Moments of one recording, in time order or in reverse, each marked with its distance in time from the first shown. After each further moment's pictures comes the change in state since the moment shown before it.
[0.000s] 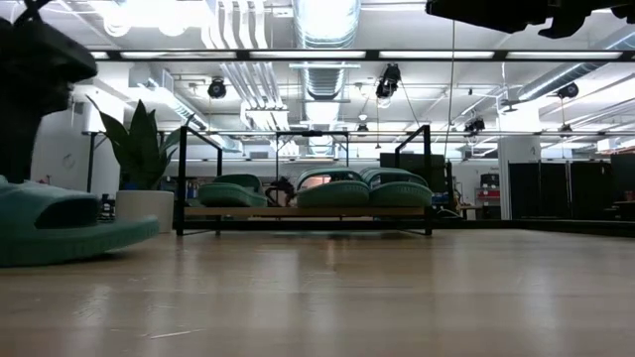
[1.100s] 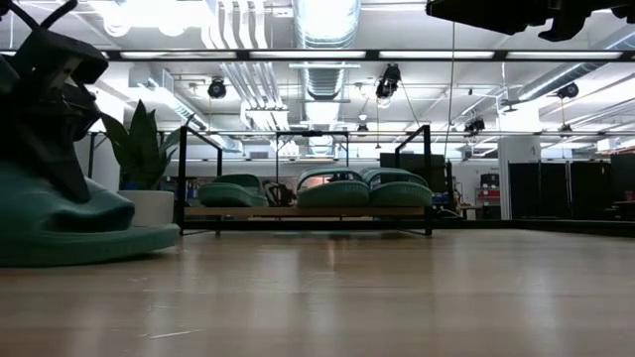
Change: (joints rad) left arm 0.000 -0.104 -0.300 0.513 -0.329 0.300; right arm 0.000 0.000 0.000 -0.006 0.000 -0.016
